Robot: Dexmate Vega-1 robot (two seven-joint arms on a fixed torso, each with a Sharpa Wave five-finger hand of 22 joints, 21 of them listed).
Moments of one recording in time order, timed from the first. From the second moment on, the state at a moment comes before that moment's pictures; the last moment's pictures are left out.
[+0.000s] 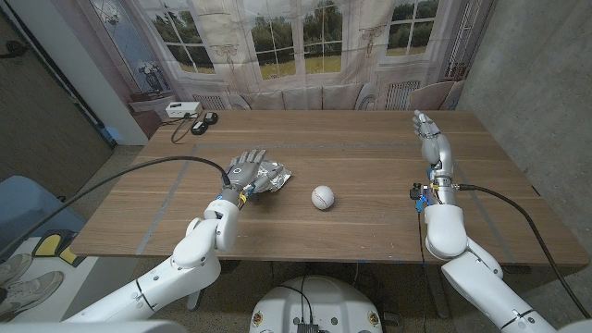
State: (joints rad) left arm 1.15 0.78 0.57 -2.11 0.78 0.69 0.14; left_hand 0.27 0.15 -0.08 0.17 0.20 -0.11 -0.15 0.18 0.18 -0.11 0.02 0.19 0.30 -0.10 0.11 0.18 0.20 -0.08 0.21 0.38 0.17; right arm -1.36 -0.50 -0.18 -1.93 -0.02 0.28 -0.62; right_hand 0.12 0.11 0.27 -0.01 0.19 0.32 -0.02 0.20 0.18 0.37 0.07 0.22 0.20 0.29 0.05 0.23 0.20 0.25 0.14 0.22 0.18
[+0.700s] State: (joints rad) left arm 1.32 0.81 0.26 -2.12 0.18 0.24 0.30; left_hand 0.26 0.15 -0.08 0.17 0.20 -0.10 -0.15 0.18 0.18 -0.12 0.03 0.19 0.28 -0.11 0.12 0.18 0.19 -0.07 0.21 0.37 0.17; right arm -1.34 -0.50 -0.19 -1.91 0.04 0.36 -0.54; right_hand 0.11 0.09 0.27 -0.01 0.19 0.32 -0.02 0.20 0.18 0.36 0.07 0.21 0.20 0.27 0.04 0.21 0.20 0.25 0.13 0.22 0.18
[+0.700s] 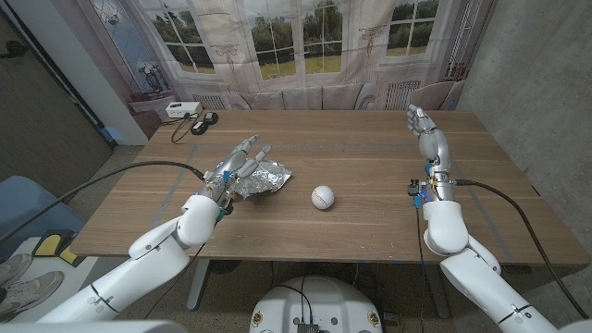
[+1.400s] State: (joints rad) left arm 1.28 0.77 0.17 -1.89 -0.30 -0.25 0.10; left_hand 0.26 0.15 -0.08 0.16 0.22 -0.08 -0.15 0.19 0.18 -0.12 0.03 0.19 0.26 -0.13 0.11 0.18 0.18 -0.07 0.20 0.35 0.17; right arm -1.32 -0.51 -0.21 -1.91 0.20 0.37 -0.43; right_hand 0.09 0.05 0.25 -0.02 0.19 0.27 -0.06 0.18 0.18 0.25 0.04 0.18 0.20 0.17 0.05 0.19 0.20 0.19 0.18 0.20 0.18
